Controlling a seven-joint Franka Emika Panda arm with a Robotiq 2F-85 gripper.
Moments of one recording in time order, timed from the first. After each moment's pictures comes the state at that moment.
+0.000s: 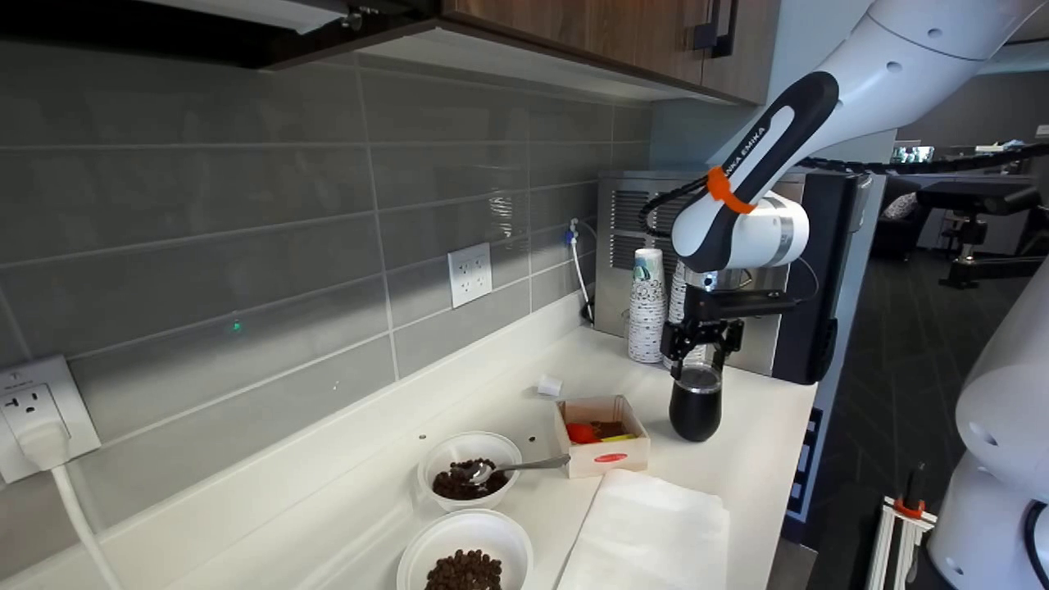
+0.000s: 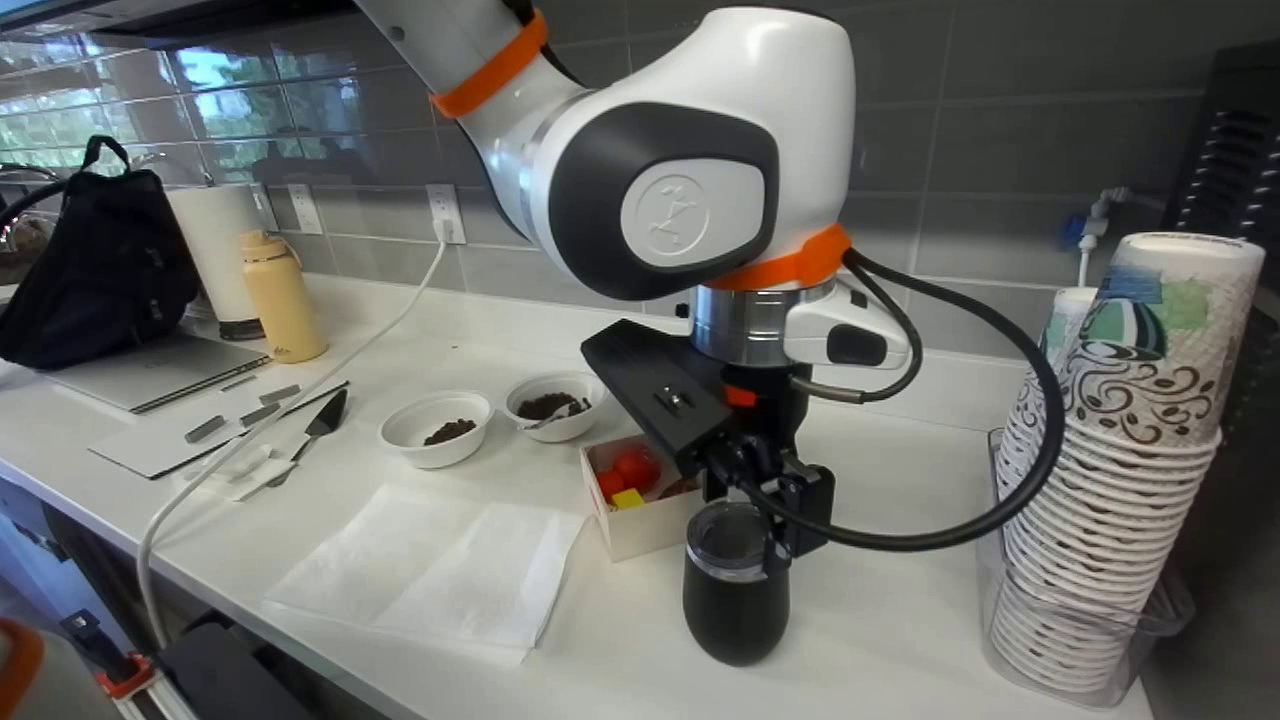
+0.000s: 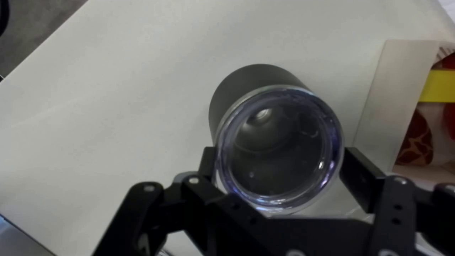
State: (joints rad) arm -0.28 -0.14 -0.25 -2.66 0.02 2.53 -0.01
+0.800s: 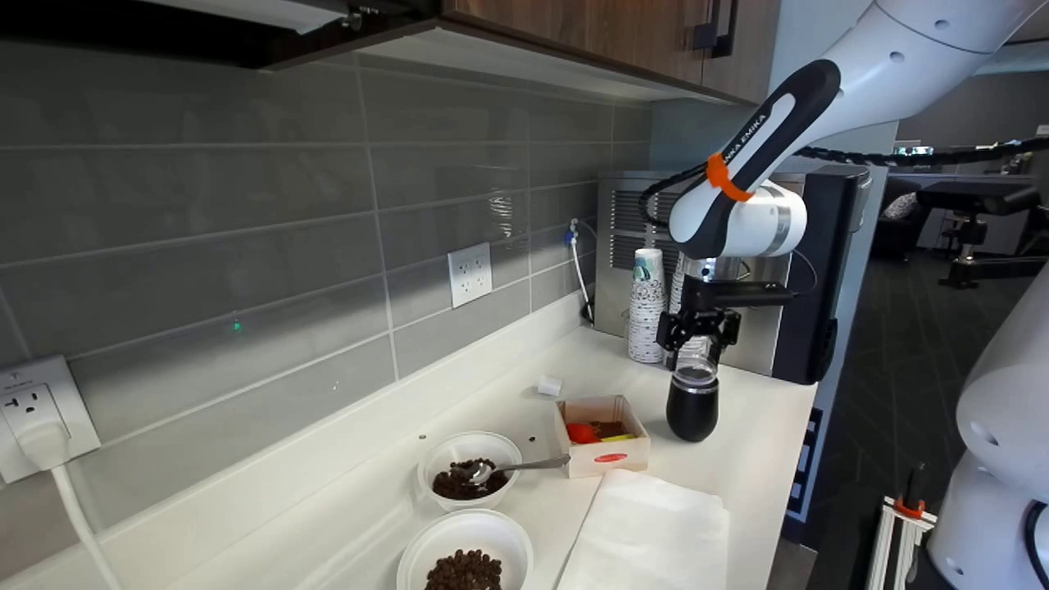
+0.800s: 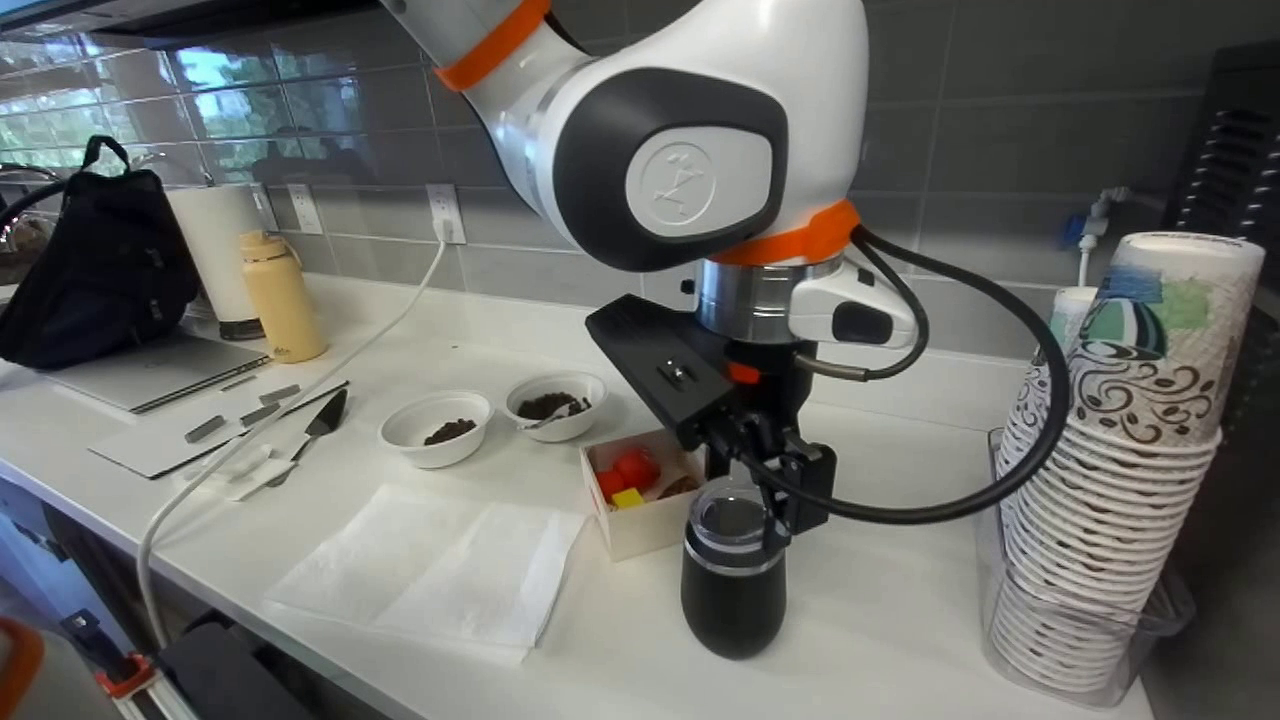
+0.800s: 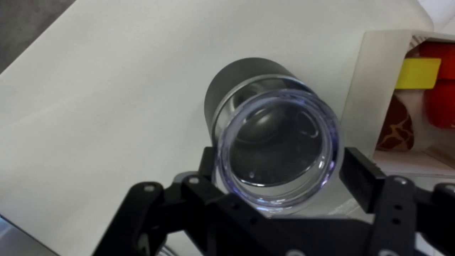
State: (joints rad) arm -0.28 -0.16 -0.25 -2.63 0.06 2.49 -0.01
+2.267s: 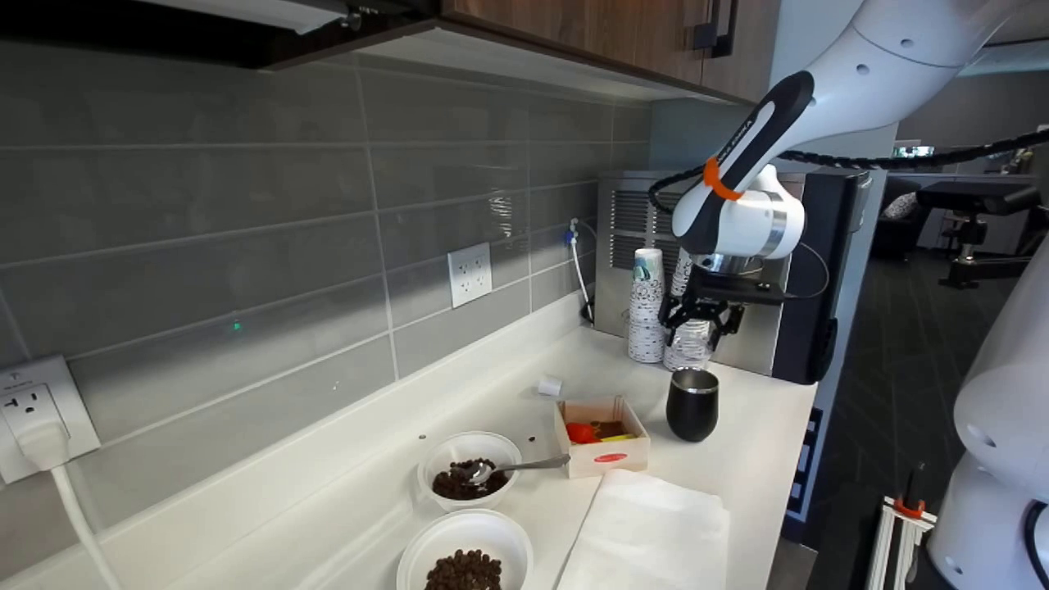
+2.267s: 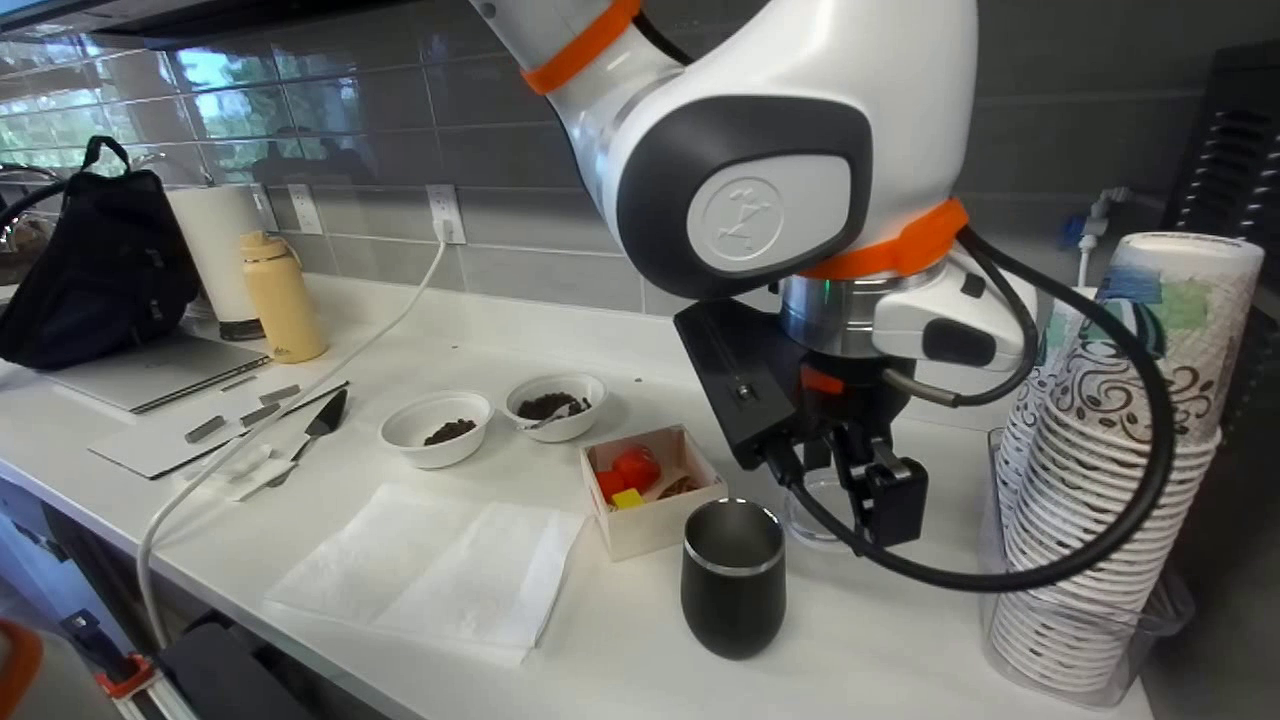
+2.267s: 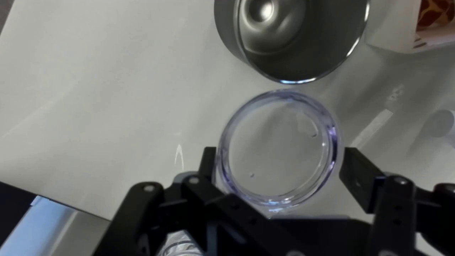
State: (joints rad) arm -0.29 -0.06 -0.31 -2.56 0.18 2.65 0.07
